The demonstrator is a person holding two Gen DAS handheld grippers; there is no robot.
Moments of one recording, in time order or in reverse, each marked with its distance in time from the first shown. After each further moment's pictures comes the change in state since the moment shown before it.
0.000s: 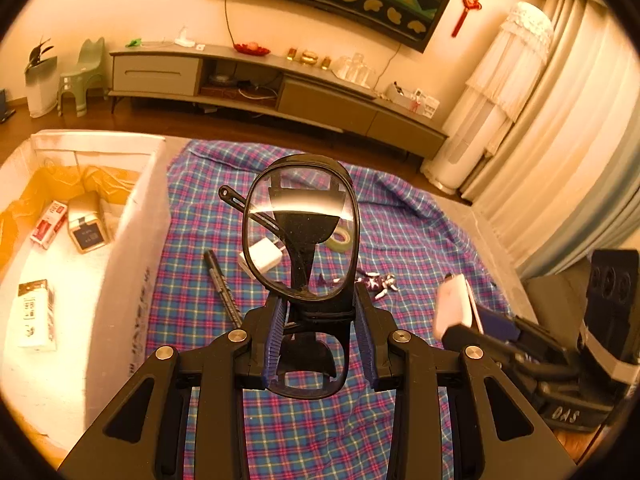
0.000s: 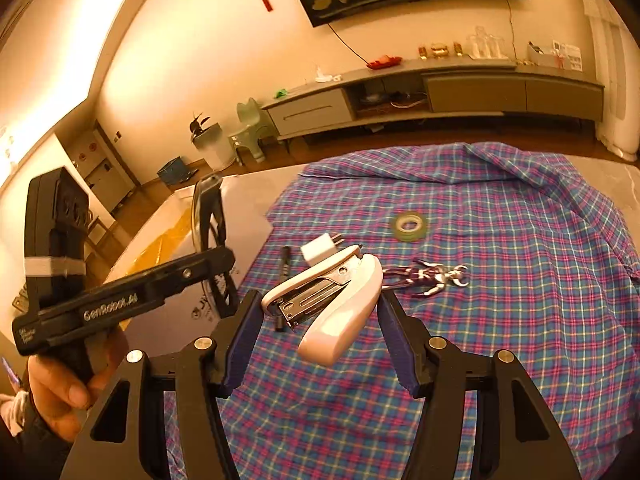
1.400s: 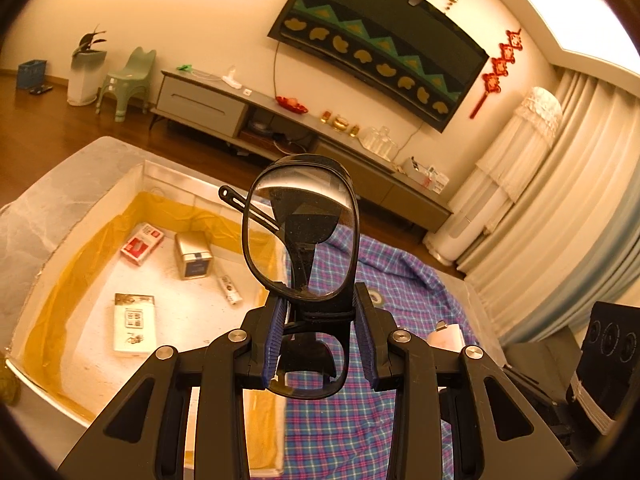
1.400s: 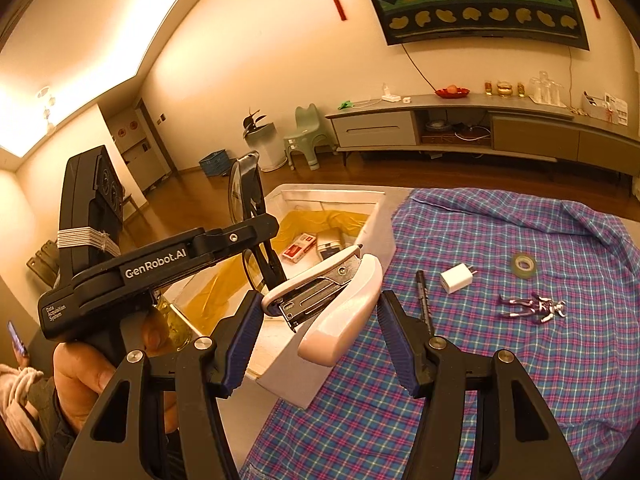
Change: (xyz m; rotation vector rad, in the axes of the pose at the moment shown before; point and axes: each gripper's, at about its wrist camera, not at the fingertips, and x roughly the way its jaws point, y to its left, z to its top) left arm -0.123 0.113 0.008 -0.164 -0.201 -0.017; right arm -0.009 0.176 0.002 -0.154 -0.042 0.093
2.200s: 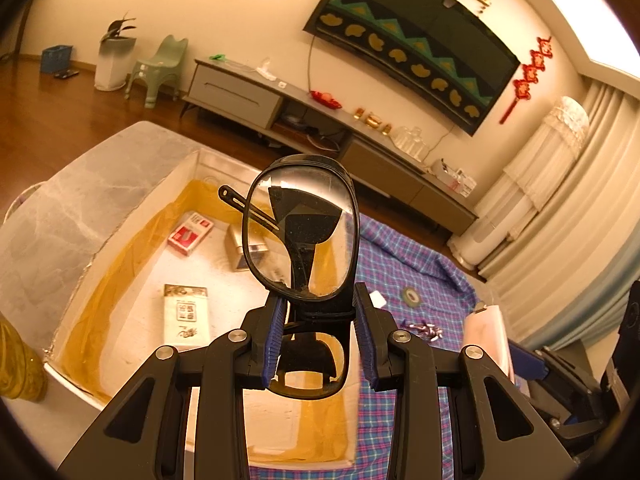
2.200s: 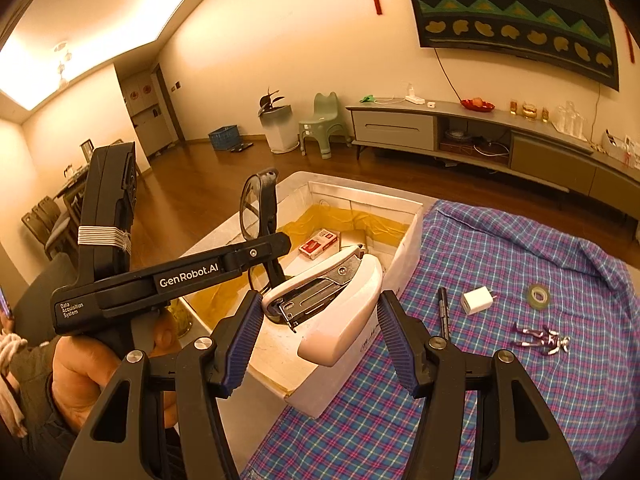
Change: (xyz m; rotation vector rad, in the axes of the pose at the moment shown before) left arm -0.009 0.054 0.002 -0.068 0.022 0.087; right arm 0.024 0.052 0.014 -0.145 0.050 -0.024
